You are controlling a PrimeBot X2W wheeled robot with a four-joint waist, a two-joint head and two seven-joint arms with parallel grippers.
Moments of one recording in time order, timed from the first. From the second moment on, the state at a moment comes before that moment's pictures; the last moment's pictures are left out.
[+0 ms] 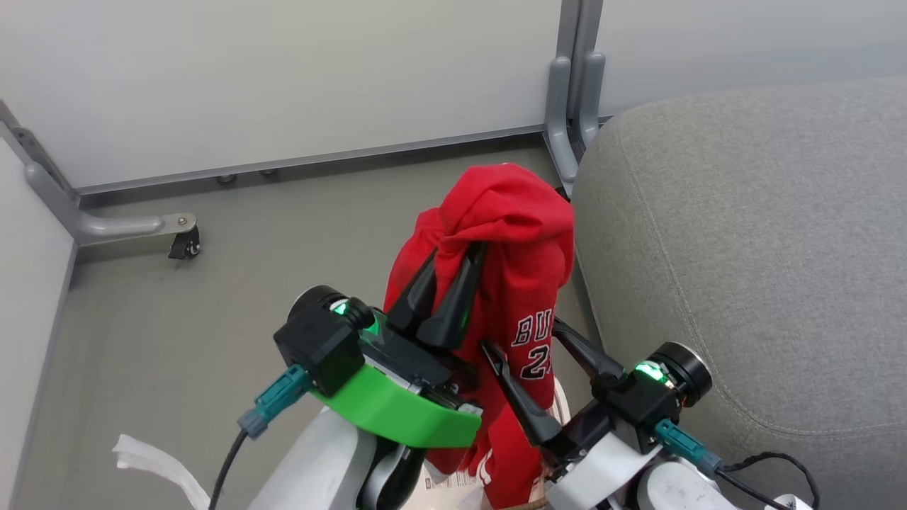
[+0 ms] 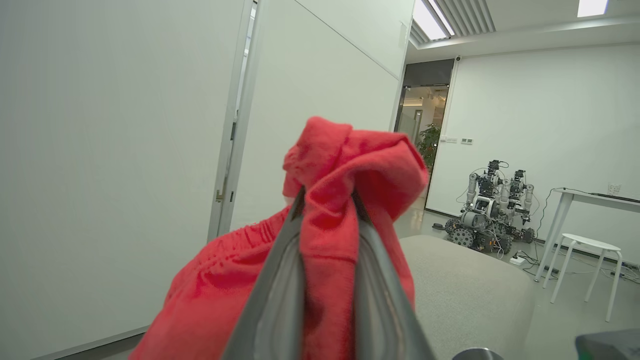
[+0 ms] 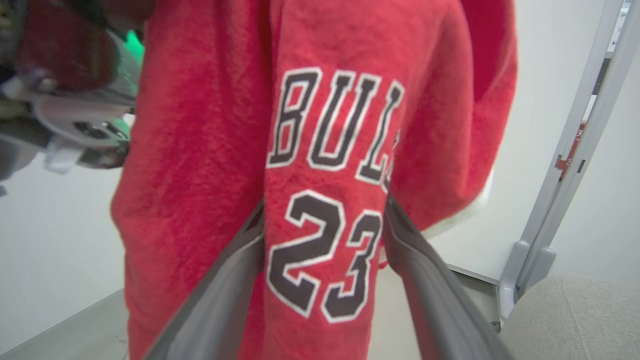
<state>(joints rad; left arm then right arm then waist) -0.31 0.05 -0.56 -0.02 -0.51 -0.13 -0.26 -0.16 -0.13 0.52 0.09 0.12 0.13 -0.26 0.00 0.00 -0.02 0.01</state>
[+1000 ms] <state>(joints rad) -0.32 0.05 -0.59 0.00 -0.52 -0.13 -0.26 -0.21 -0.11 0.56 0.10 0.15 0.13 -0.26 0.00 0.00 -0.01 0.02</state>
